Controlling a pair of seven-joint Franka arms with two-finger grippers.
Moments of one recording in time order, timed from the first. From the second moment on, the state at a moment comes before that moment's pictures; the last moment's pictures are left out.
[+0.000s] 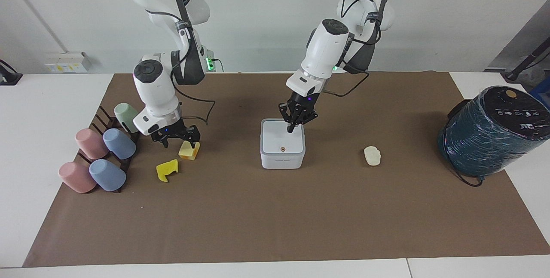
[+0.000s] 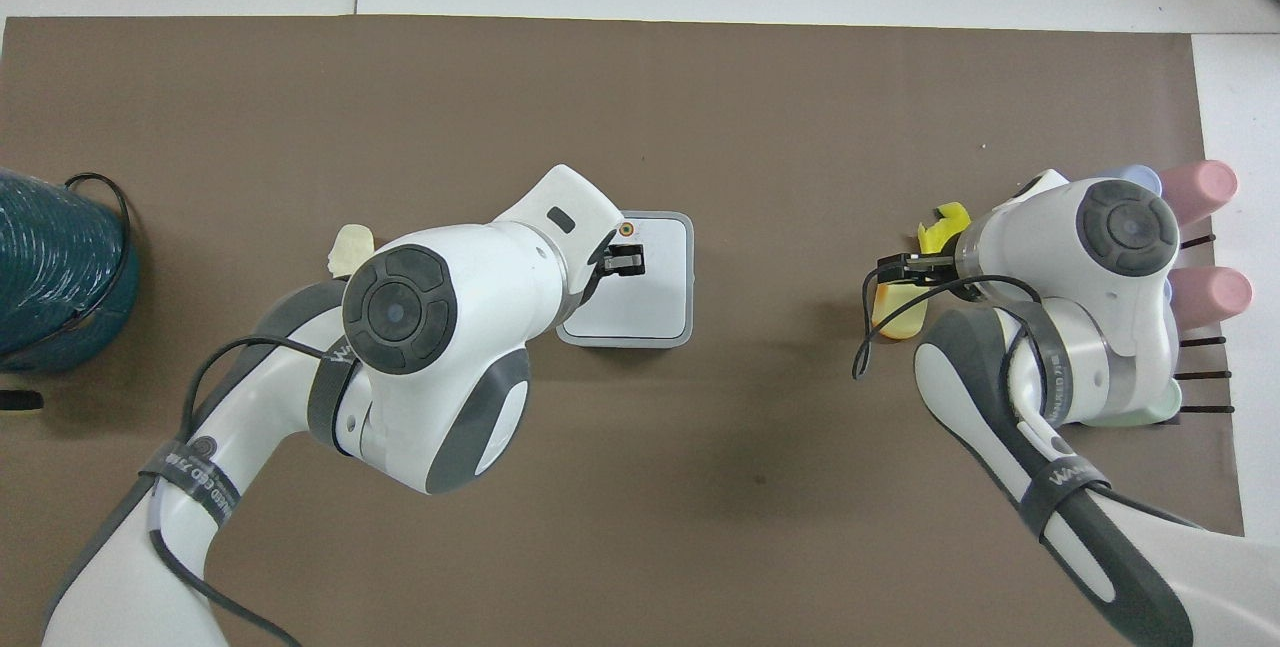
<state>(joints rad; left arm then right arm) -0.57 0.18 -0.05 -1.94 -0.19 2.53 -0.48 0.11 0.17 0.00 -2.13 -0.05 2.37 0.17</state>
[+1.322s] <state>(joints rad) -0.46 0.27 -0.02 -1.60 -0.20 2.21 -0.50 0.12 0.20 -0.01 -2.18 0.00 2.47 0.19</state>
